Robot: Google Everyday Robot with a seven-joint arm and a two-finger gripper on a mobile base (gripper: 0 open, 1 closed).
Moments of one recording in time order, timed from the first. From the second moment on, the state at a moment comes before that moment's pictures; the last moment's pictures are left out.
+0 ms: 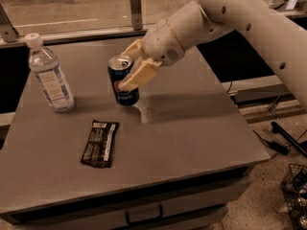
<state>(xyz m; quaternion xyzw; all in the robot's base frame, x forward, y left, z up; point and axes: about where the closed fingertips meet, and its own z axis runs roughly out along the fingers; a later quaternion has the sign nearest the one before) 0.554 0.065 0.925 -0.72 0.52 0.30 0.35</state>
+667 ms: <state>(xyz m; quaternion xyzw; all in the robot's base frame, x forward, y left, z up) 0.512 0.065 0.914 -0.72 0.50 0.35 0.34</state>
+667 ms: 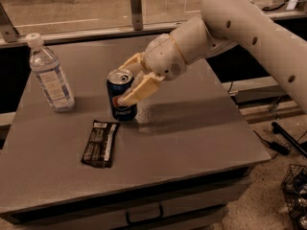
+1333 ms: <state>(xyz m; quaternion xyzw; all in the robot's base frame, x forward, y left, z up) 0.501 0.056 0.909 -0.72 0.50 0.34 0.34</state>
